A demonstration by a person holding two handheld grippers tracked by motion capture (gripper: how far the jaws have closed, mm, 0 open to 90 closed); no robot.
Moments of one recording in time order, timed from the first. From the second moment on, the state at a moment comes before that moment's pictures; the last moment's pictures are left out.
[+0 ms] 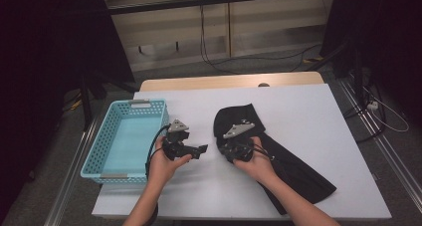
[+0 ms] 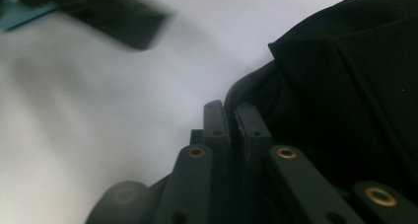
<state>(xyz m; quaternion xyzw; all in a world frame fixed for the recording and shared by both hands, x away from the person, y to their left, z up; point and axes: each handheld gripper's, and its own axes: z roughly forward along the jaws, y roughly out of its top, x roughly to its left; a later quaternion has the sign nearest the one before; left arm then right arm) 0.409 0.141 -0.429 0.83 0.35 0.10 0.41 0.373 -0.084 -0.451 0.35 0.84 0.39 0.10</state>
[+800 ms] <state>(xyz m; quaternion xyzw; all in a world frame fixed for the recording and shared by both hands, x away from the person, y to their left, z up) 0.408 0.142 -0.428 0.83 0.35 0.10 0.41 0.411 -0.122 -0.449 0.40 0.81 0.39 0.18</state>
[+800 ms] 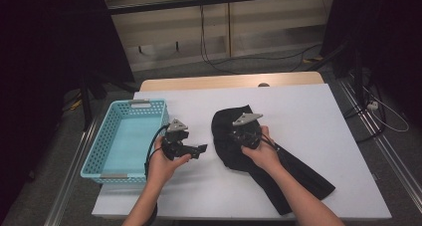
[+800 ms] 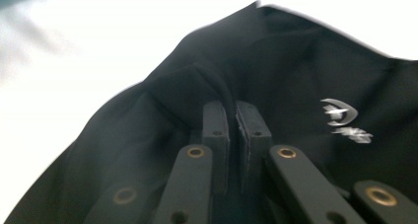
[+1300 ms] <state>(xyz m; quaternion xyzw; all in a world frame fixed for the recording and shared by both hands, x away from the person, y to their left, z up) 0.410 0.141 -0.427 0.83 0.35 0.10 0.41 0.444 -0.196 -0.442 0.53 0.70 0.41 0.23</state>
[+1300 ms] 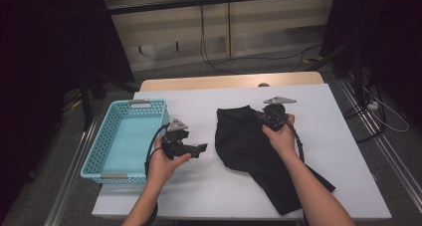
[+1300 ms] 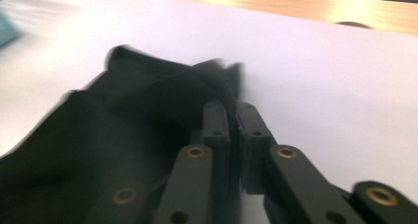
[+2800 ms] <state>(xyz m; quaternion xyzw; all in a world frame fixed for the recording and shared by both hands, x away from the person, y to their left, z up) 0.472 0.070 -0.440 0.83 0.36 0.12 0.42 0.399 -0.201 -0.430 0.50 0.74 0.38 0.24</state>
